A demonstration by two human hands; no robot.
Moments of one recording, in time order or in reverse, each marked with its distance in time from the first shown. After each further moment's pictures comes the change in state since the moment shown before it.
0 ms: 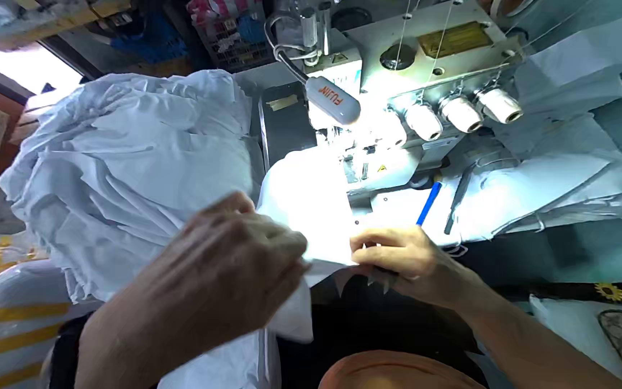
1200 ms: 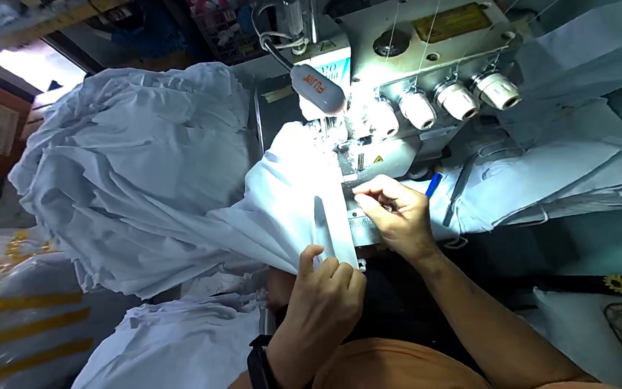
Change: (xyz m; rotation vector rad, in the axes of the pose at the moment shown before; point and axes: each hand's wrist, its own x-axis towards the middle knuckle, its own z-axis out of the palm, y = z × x) left_hand 0.005 0.084 0.147 0.182 0.175 -0.224; right_hand 0.011 0.026 0.023 0.131 0.491 0.426
